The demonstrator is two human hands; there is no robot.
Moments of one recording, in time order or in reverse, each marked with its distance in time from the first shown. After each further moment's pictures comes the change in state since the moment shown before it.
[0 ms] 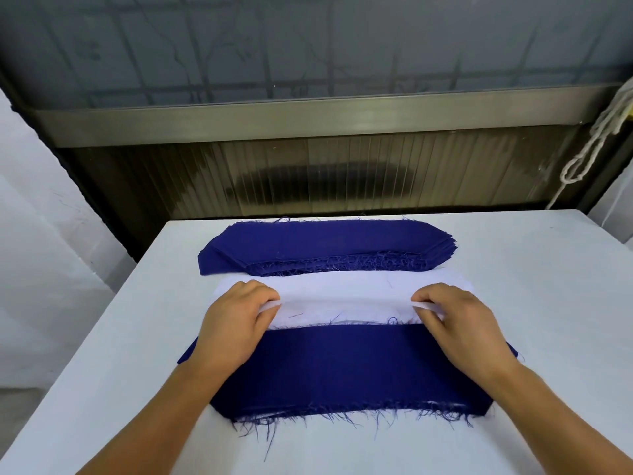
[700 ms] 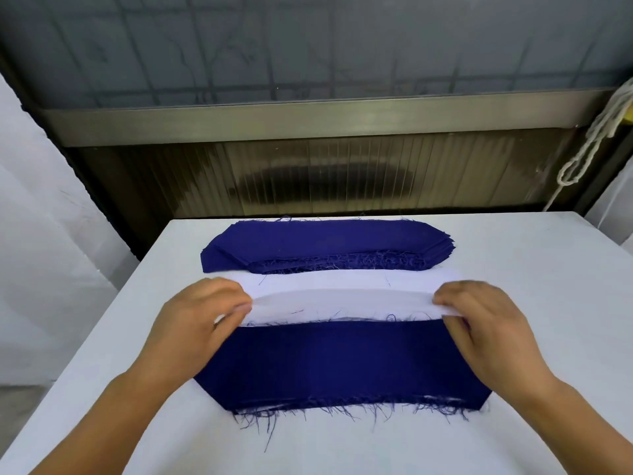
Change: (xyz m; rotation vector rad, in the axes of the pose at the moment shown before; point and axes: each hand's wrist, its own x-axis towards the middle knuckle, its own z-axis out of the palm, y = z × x) left_hand -0.023 -0.009 -0.056 0.040 0.119 0.205; right_hand -0.022 0.002 -0.027 -0.133 0.283 -0.331
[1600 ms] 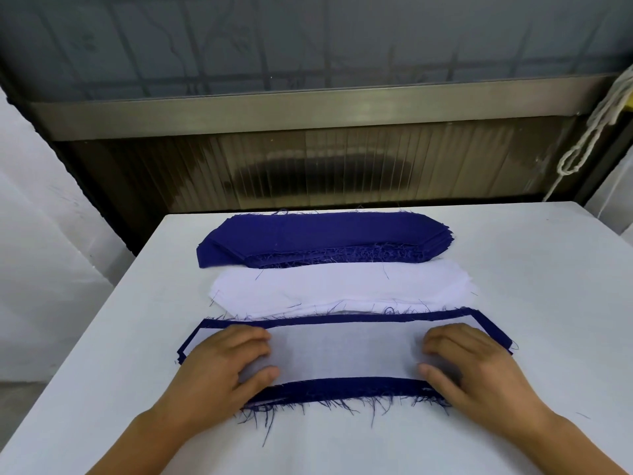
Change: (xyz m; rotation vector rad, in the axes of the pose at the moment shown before) left_hand -0.050 0.017 0.042 -0.084 -0.236 -0.004; right_hand -0.046 -0.010 0.007 0.114 -0.276 0.015
